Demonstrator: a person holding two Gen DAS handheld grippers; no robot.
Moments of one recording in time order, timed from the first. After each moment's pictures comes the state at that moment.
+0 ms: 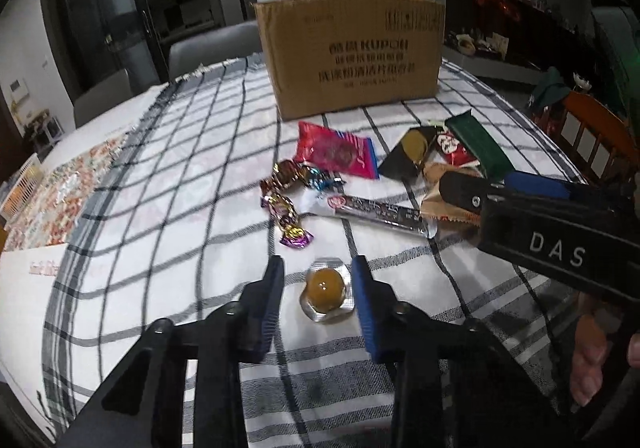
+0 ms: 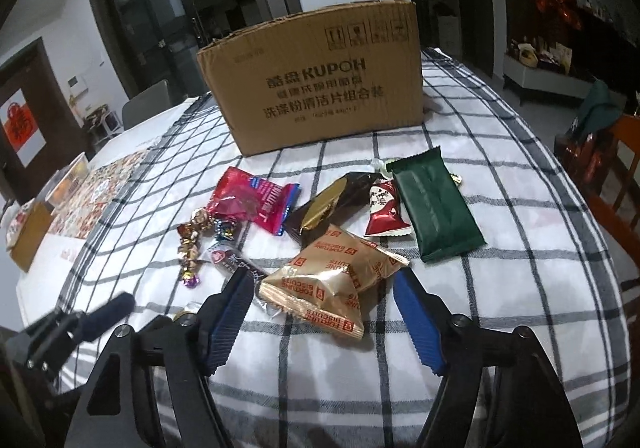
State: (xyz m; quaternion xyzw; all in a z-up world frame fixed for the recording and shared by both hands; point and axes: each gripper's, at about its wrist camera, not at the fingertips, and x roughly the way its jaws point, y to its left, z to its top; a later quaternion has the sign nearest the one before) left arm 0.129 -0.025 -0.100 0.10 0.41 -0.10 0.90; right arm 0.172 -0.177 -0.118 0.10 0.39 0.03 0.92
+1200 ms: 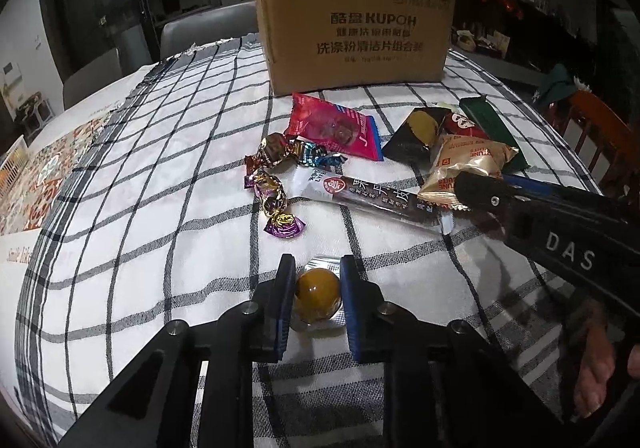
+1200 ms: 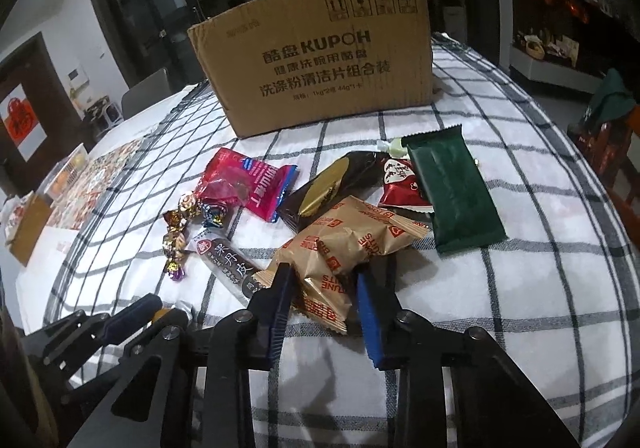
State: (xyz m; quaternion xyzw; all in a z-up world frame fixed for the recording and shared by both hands) left arm 0.144 -0.023 -0.124 0.07 0.43 -0.10 0.90; right arm 0.179 -0.176 -0.134 0.09 0.40 0.04 0.91
